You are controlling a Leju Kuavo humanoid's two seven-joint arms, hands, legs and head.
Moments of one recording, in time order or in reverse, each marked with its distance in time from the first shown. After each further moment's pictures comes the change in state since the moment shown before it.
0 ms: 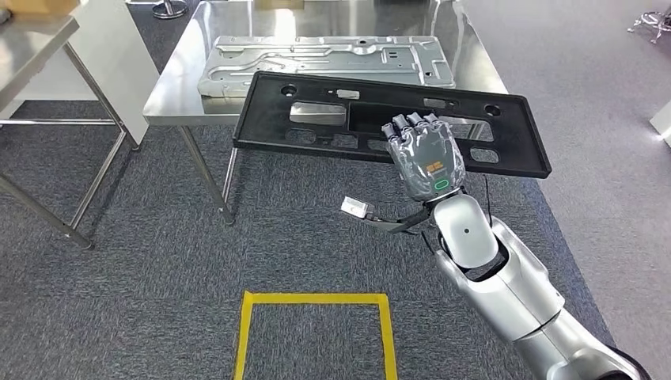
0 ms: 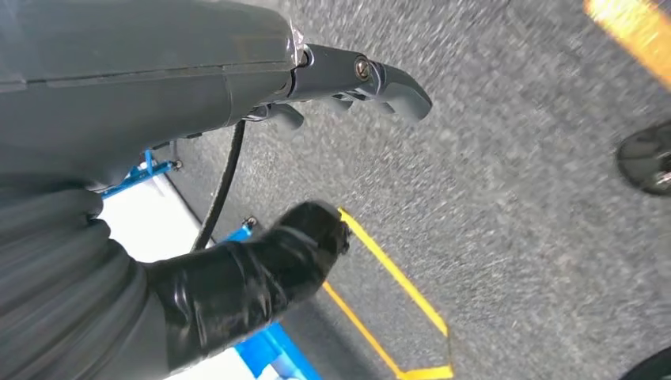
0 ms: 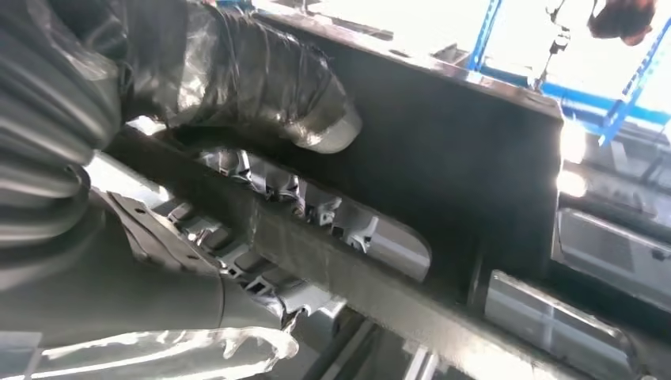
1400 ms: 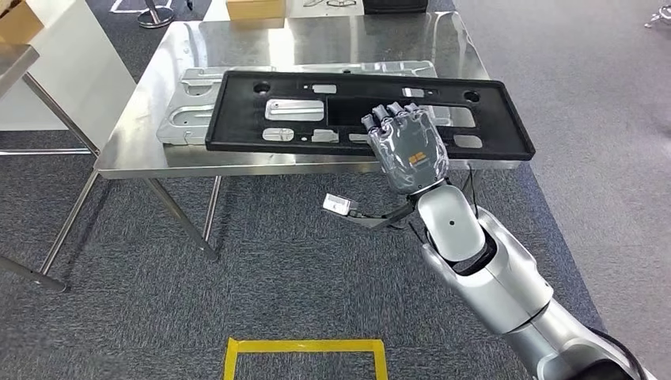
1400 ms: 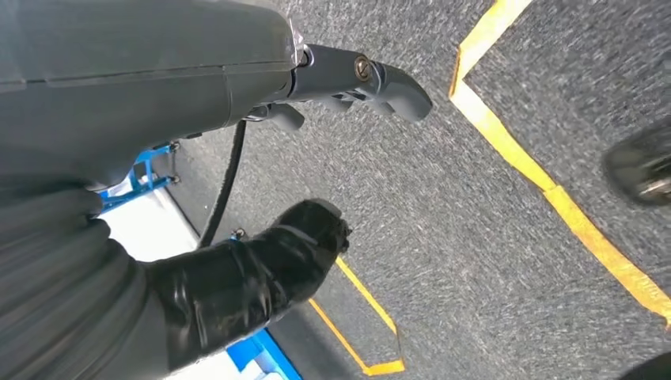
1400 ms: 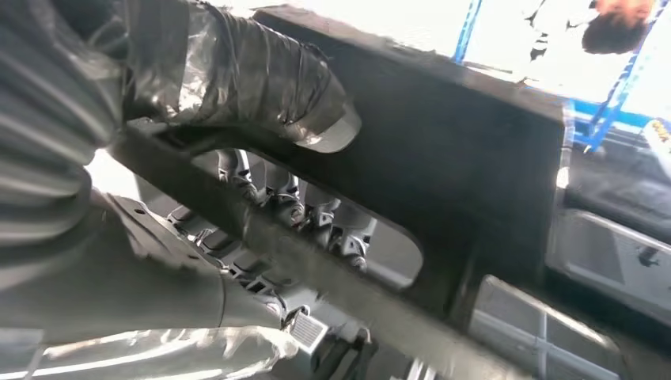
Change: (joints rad) left arm -0.027 0.012 0.001 0.000 0.000 -0.013 -0.001; right arm -0.045 0.048 0.039 -0.014 -0.007 0.050 -0.003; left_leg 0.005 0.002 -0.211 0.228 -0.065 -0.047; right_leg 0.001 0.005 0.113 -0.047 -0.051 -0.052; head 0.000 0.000
